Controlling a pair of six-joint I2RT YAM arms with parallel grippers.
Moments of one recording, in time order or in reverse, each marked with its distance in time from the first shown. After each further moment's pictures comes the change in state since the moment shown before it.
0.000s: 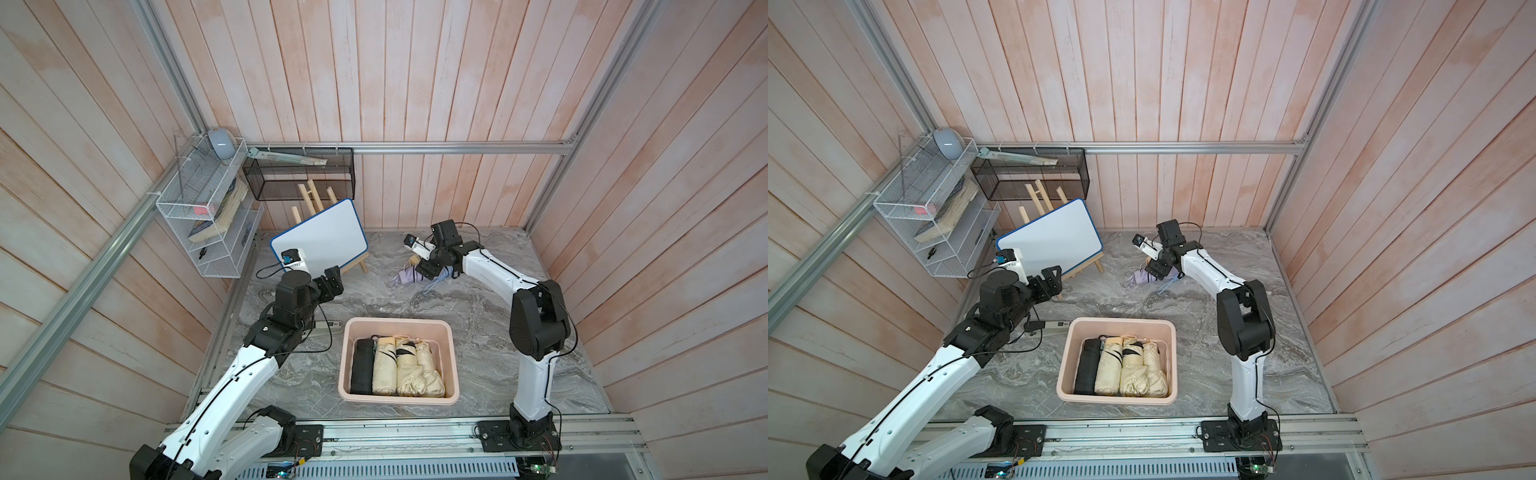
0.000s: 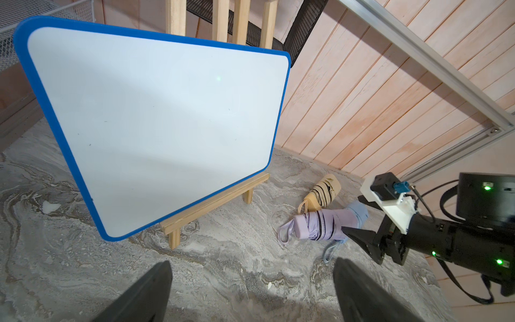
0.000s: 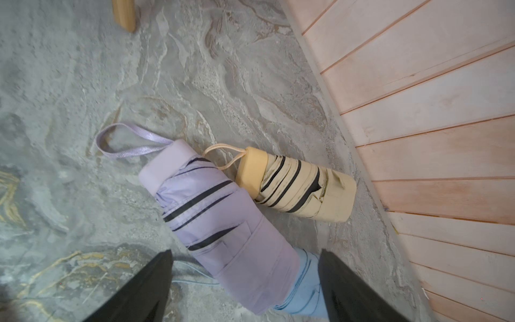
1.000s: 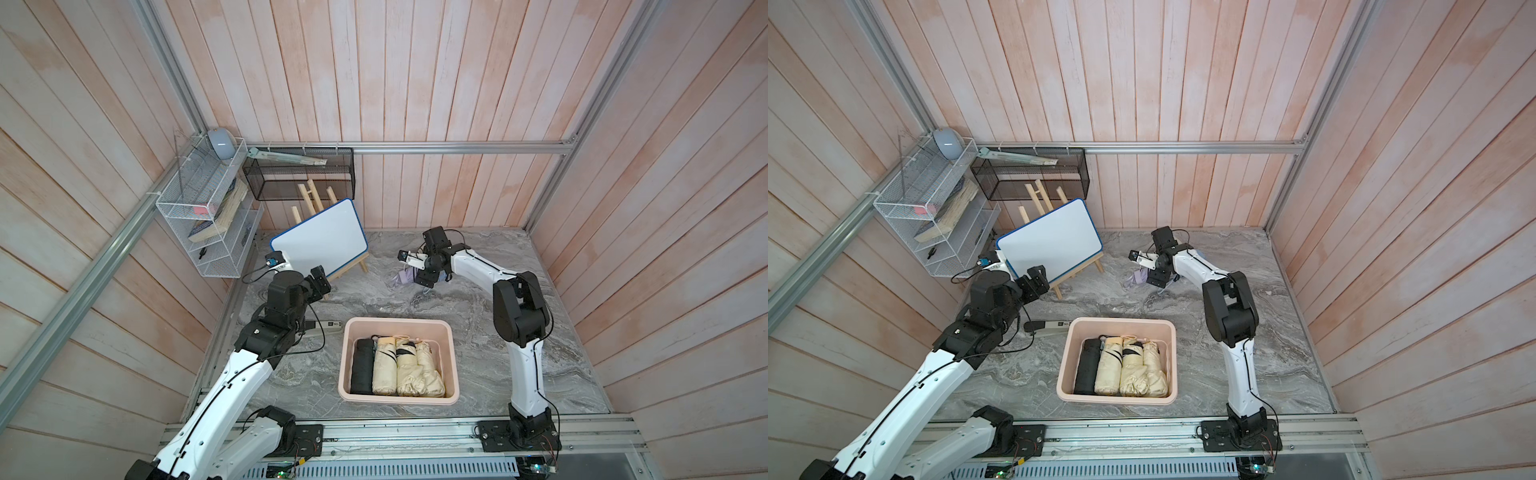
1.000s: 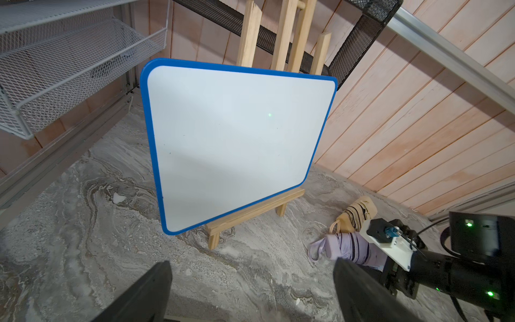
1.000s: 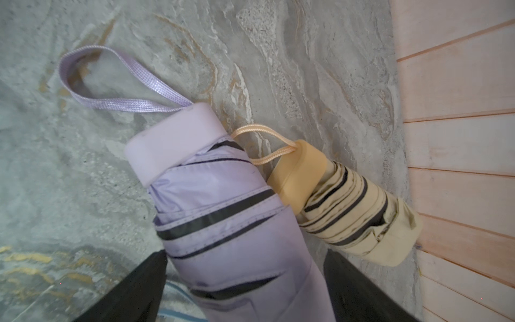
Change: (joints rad) left arm 0.045 -0.046 0.027 -0.107 -0.121 -0.017; right arm 0.000 0.180 0.095 -0.055 -0.008 -0.186
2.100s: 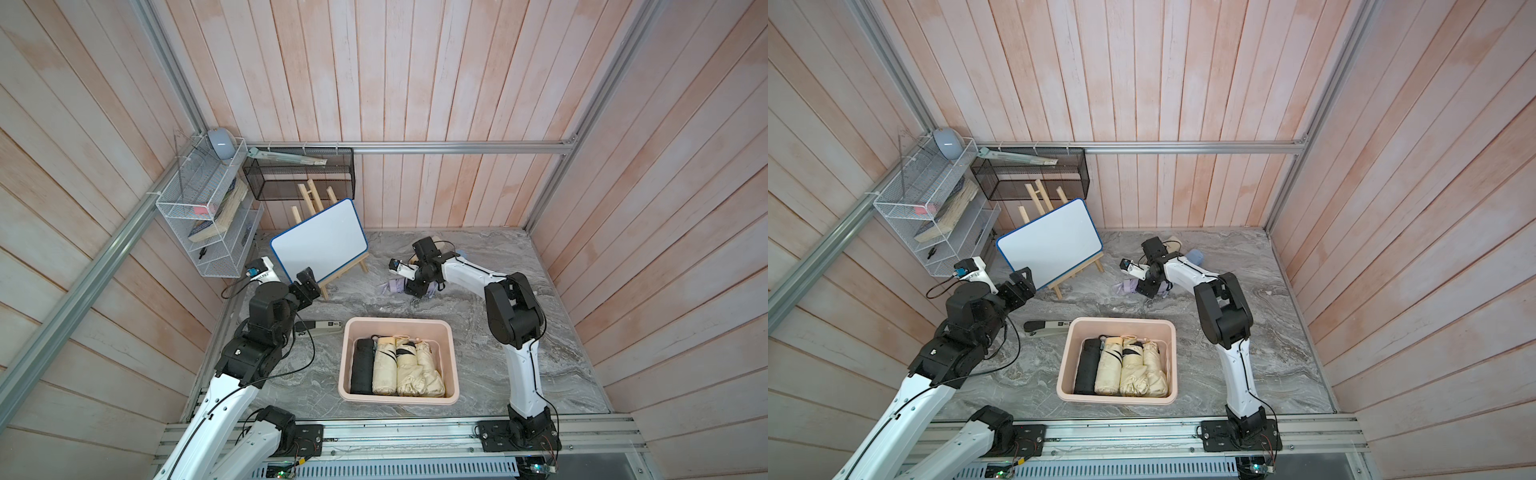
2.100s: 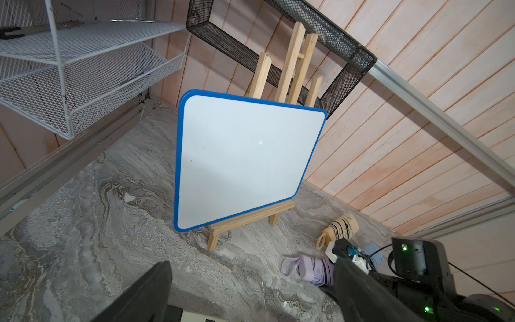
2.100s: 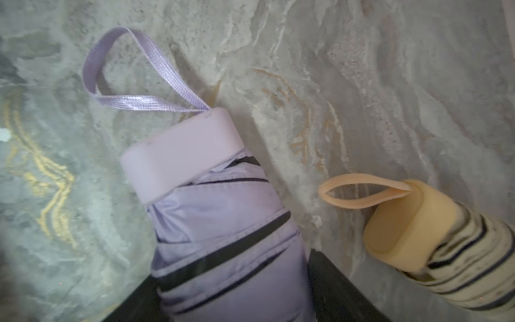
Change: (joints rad) left arm 0.004 -0.156 0.004 -0.086 -0.025 -0.065; right arm 0.071 -0.008 -0.081 -0.009 -0.117 0.193
